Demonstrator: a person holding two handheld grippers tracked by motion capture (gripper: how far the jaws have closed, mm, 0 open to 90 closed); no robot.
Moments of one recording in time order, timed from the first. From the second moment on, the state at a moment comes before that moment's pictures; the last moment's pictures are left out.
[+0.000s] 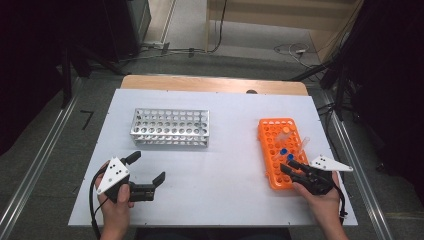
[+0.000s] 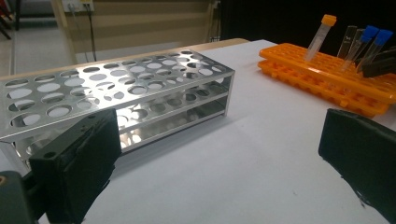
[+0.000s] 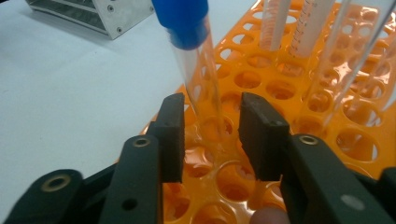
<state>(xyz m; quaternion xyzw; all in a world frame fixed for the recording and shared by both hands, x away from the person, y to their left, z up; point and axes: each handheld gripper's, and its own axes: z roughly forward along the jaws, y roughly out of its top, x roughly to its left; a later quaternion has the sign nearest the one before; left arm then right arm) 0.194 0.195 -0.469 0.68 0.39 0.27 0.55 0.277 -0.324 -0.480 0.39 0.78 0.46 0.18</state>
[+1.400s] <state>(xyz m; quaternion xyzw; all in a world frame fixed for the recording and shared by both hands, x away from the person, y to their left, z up) 0.190 0.164 -0.460 0.70 0.36 0.24 0.57 0.244 -0.293 -0.446 0.33 0.78 0.51 0.18</state>
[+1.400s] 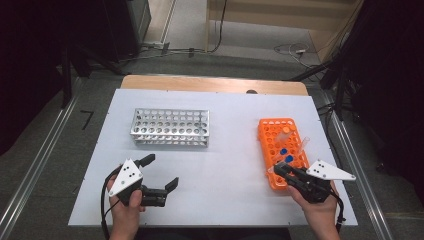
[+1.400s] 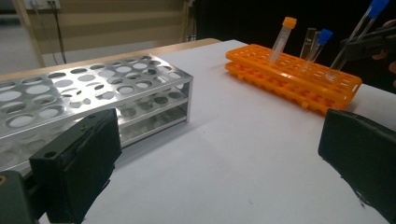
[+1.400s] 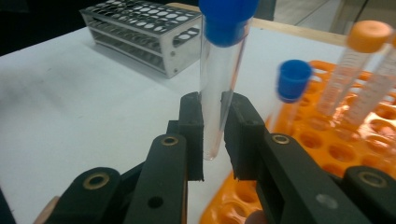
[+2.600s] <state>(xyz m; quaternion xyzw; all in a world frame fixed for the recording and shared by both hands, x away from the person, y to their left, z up) 0.190 0.071 -0.454 0.75 0.29 0.14 0.57 0.228 -0.181 -0.471 0.22 0.84 0.49 0.08</state>
